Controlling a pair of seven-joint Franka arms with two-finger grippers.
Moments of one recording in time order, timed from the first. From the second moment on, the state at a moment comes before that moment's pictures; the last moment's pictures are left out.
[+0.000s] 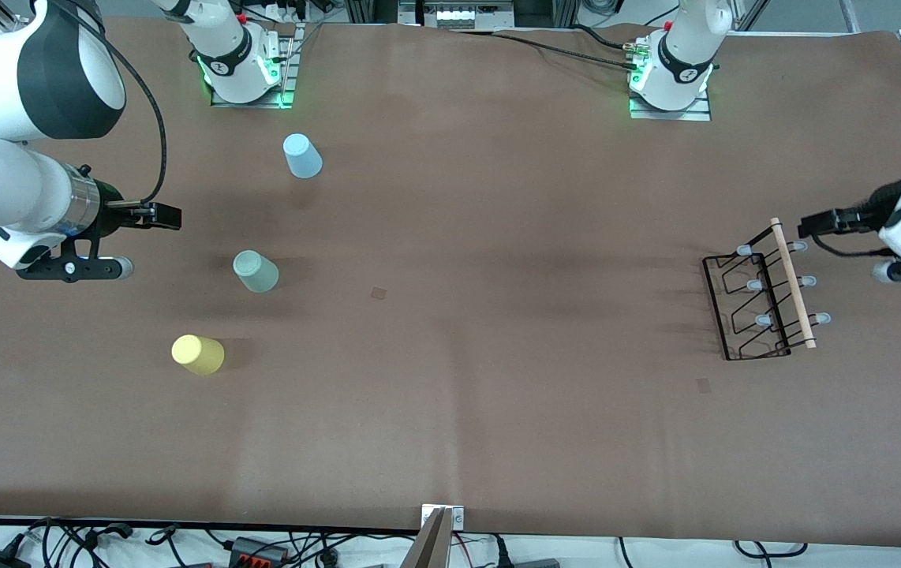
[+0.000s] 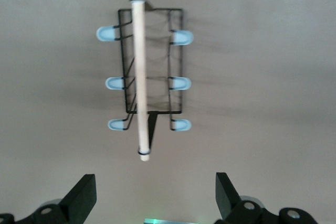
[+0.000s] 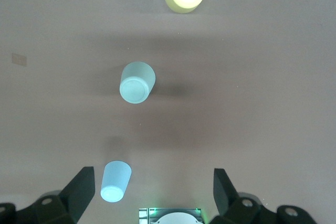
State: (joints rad) left arm 0.09 0.19 0.05 -1.67 0.01 1.60 0.02; right arm 0.06 0.22 0.09 -1.55 -0.04 1.49 0.13
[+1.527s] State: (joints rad) left arm 0.13 0.36 0.04 -1.81 0.01 1.89 0.04; right arm 0.12 0.27 0.08 -2.22 -0.04 2.56 0.15
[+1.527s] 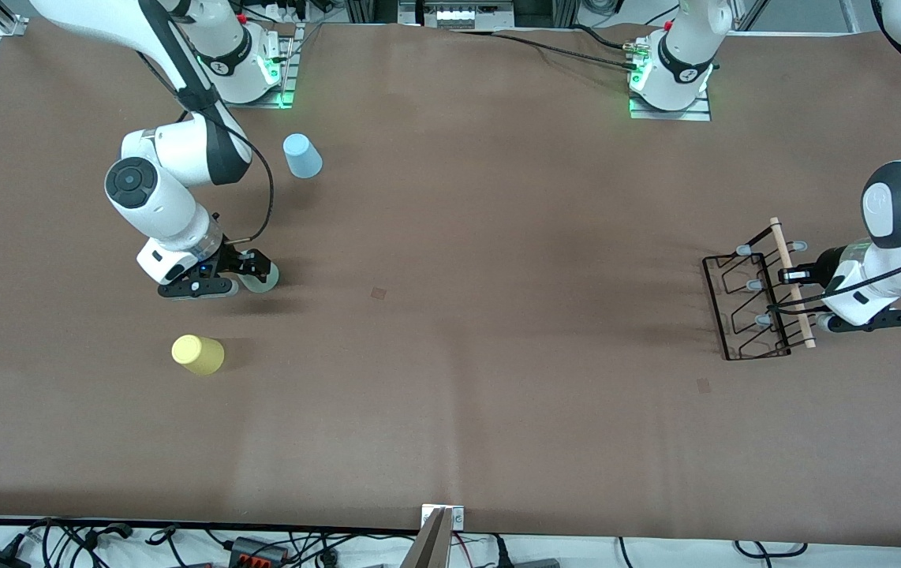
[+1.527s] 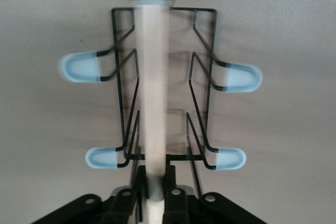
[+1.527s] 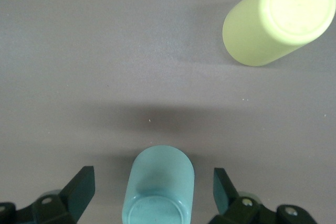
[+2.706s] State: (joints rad) left arm -0.38 0.49 -0.11 -1.49 0.00 1.80 -0.30; right arm 0.12 0.27 0.09 -2.28 -0.04 2.56 0.15
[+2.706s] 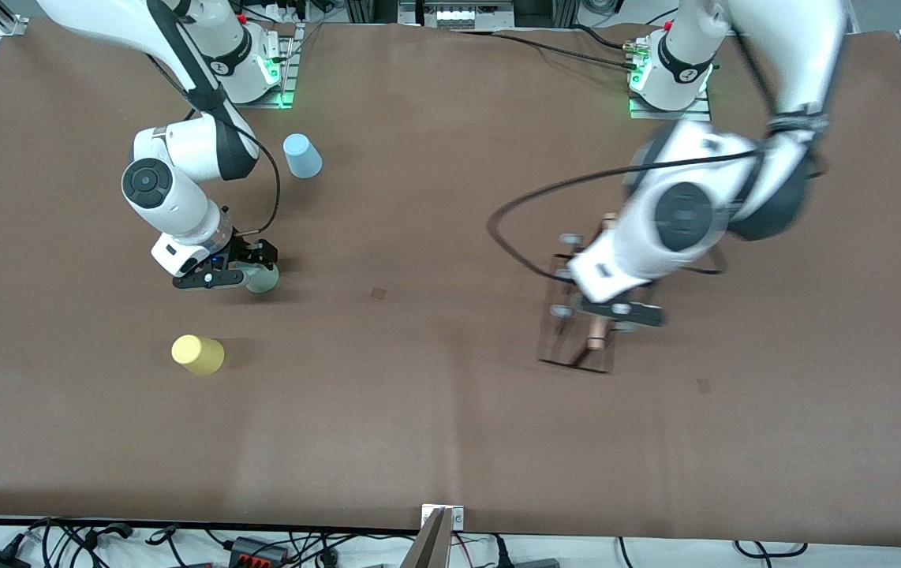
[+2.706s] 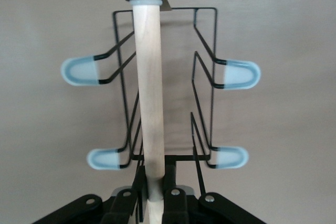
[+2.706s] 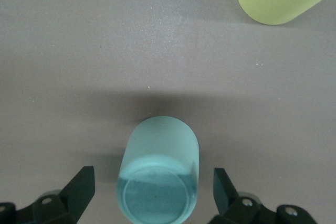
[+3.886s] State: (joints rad) left arm -0.50 0.58 -0.11 -1.47 -0.07 1.87 -0.63; right arm 0.17 0.22 0.09 -2.08 -0.04 2.31 0.17
